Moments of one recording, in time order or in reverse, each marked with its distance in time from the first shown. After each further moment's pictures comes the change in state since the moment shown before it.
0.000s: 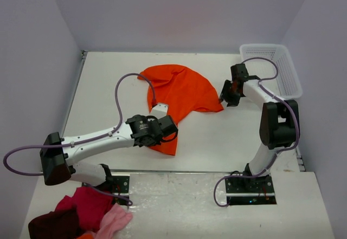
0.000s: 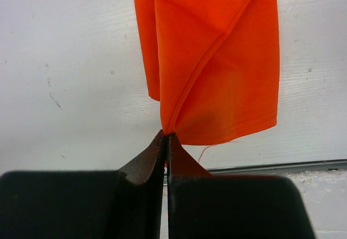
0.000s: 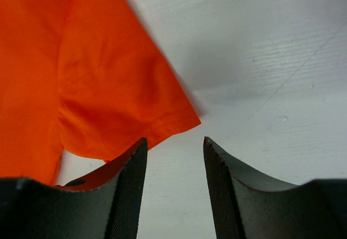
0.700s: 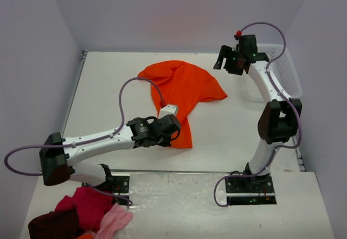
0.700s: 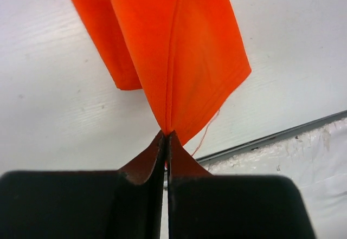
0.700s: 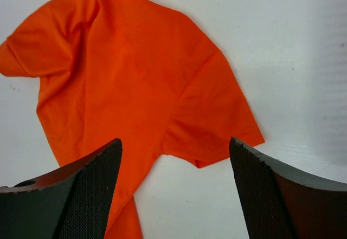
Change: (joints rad) left arm -0.009 0.022 -0.056 0.314 0.213 0.068; right arm -0.026 0.056 0.448 -0.003 -0.151 -0.151
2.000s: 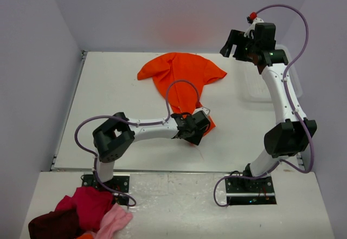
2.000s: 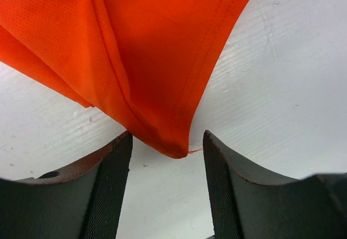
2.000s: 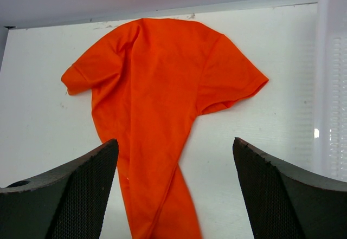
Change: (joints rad) left arm 0.024 0.542 0.264 0.262 0.135 0.208; right arm -0.017 -0.182 0.069 -0.010 -0.016 -0.054
